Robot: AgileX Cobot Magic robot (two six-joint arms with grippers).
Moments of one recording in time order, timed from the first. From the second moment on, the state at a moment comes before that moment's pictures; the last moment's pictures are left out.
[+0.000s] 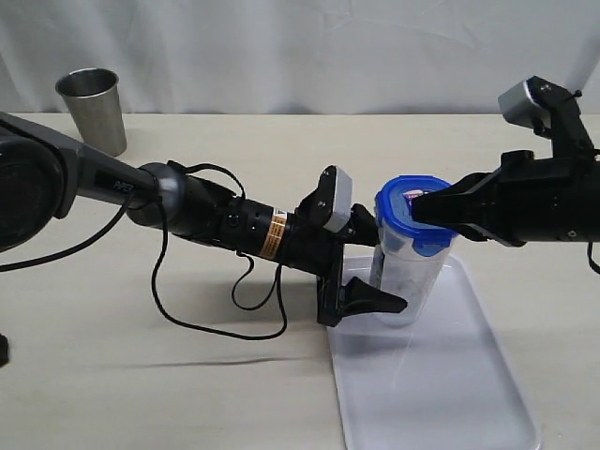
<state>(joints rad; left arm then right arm) -0.56 2.41 -1.41 1.42 -1.05 -0.65 0.08 1.36 -0.69 1.30 0.67 -1.21</state>
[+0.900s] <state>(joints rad) -0.31 2.18 -1.41 1.73 -0.98 -1.10 0.08 1.36 -0.69 1.29 0.67 -1.22</state>
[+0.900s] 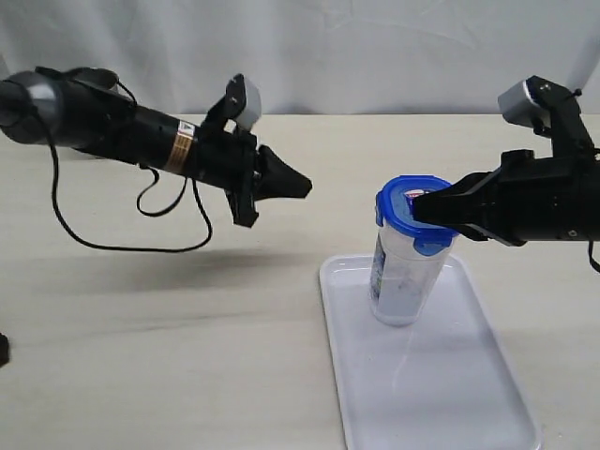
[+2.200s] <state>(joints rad) -0.32 1.04 -0.84 1.49 -0.26 -1.36 0.08 0.11 -0.46 1.38 0.17 -1.34</state>
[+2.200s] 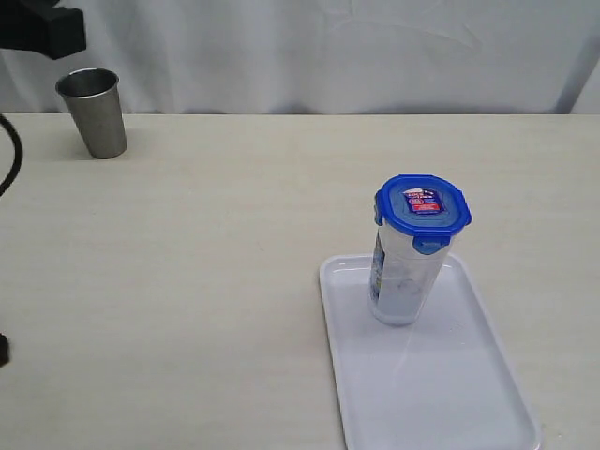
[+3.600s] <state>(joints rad) -0.32 0.58 -0.71 1.46 -0.48 -1.36 0.08 0.10 -0.46 1.38 0.16 -1.34</state>
